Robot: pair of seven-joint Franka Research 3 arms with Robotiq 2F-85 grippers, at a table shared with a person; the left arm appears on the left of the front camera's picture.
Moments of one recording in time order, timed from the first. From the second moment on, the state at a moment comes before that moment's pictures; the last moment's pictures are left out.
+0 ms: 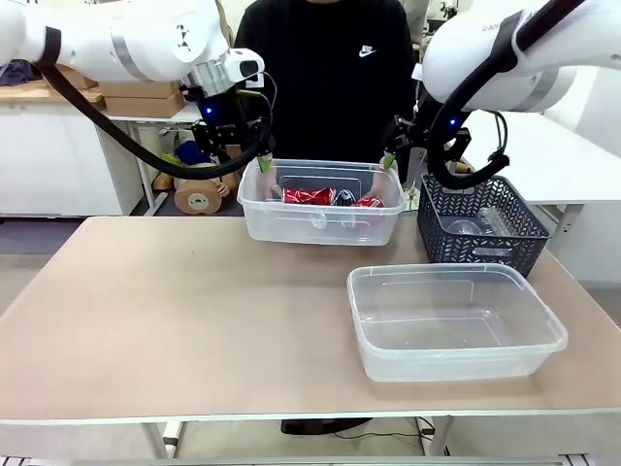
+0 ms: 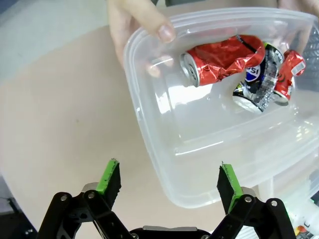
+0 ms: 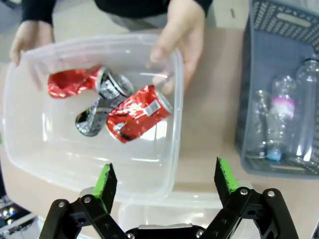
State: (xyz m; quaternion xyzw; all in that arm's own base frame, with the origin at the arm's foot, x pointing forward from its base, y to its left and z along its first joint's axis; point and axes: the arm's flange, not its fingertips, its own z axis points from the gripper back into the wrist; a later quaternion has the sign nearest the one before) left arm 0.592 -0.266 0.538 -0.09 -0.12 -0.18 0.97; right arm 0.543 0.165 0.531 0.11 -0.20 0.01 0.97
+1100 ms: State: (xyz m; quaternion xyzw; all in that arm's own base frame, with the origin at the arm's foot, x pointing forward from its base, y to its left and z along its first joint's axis) left arm 0.556 -0.255 0.584 -0.13 -0.11 -0.12 0.98; right arm 0.463 0.122 0.552 0.09 -0.16 0.07 0.98
